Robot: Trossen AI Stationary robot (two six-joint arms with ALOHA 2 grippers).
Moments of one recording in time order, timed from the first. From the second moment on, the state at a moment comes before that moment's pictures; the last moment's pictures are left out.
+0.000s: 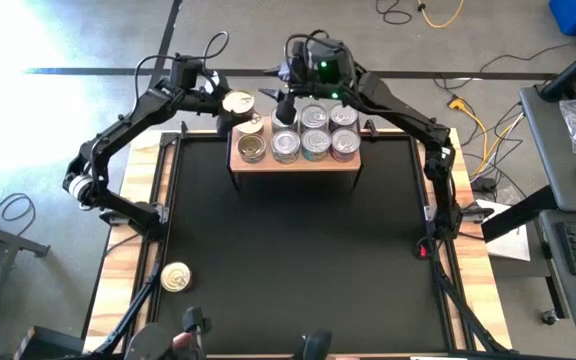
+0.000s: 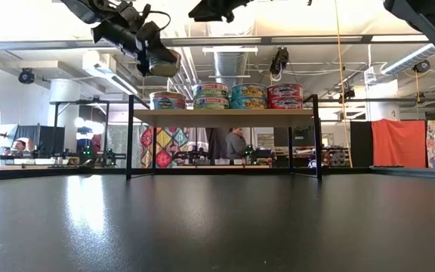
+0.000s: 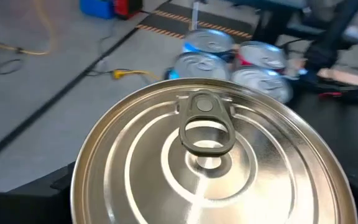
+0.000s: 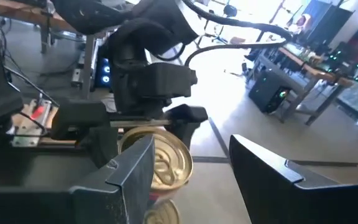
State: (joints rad) left arm 0.97 1.43 1.32 -0.45 0.63 0.27; right arm -0.48 2.04 2.36 -0.53 -0.16 -0.38
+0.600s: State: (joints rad) left arm 0.96 1.46 1.28 -0.46 0.54 0.15; right arm -0.54 2.05 2.35 -0.71 -0.27 -0.46
